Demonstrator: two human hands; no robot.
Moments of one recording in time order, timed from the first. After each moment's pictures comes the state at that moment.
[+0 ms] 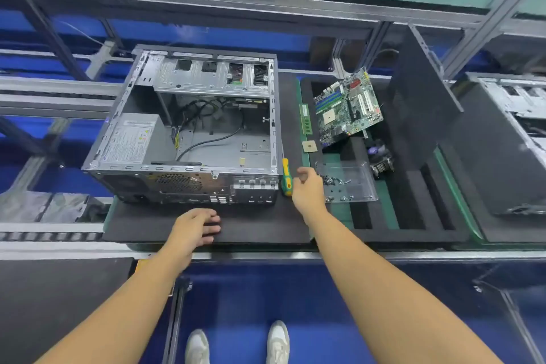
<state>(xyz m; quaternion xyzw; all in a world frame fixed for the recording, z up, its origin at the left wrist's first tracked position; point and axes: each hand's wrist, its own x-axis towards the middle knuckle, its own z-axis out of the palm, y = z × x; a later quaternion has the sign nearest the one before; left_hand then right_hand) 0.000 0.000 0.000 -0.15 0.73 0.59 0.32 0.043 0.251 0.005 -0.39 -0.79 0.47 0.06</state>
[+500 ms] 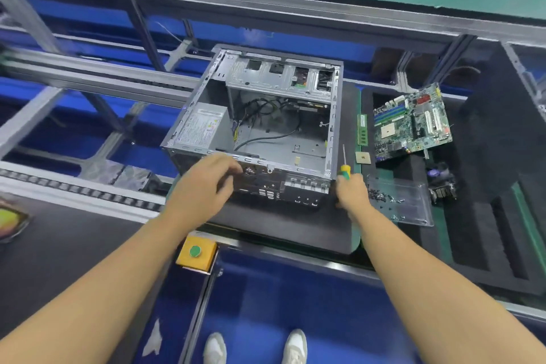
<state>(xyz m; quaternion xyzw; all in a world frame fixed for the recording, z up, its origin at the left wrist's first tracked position) -0.020 -0.061 0.096 0.32 0.90 0.29 -0.06 0.004 0.262 0.002 -0.42 -0.80 0.44 -0.01</state>
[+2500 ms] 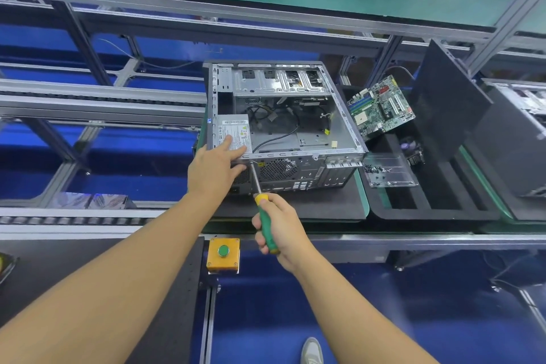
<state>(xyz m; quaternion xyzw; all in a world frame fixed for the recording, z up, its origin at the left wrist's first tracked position) -0.067 -0.111 0.073 0.25 0.96 0.13 -0.03 0.095 -0.016 0.073 -0.30 -0.56 0.77 -0.04</state>
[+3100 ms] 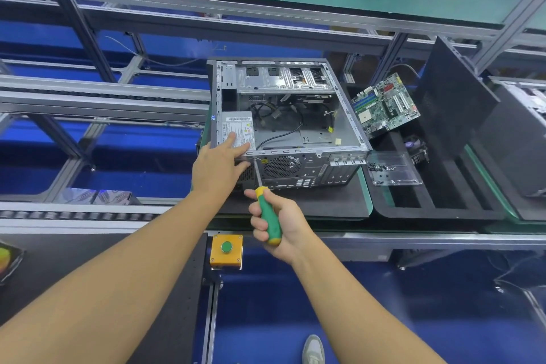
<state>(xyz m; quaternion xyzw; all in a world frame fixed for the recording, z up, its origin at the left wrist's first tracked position) -0.065 -0.110 0.067 0.24 0.95 0.17 -0.05 0.086 -0.017 0.080 -0.30 -0.36 0.88 -0.10</state>
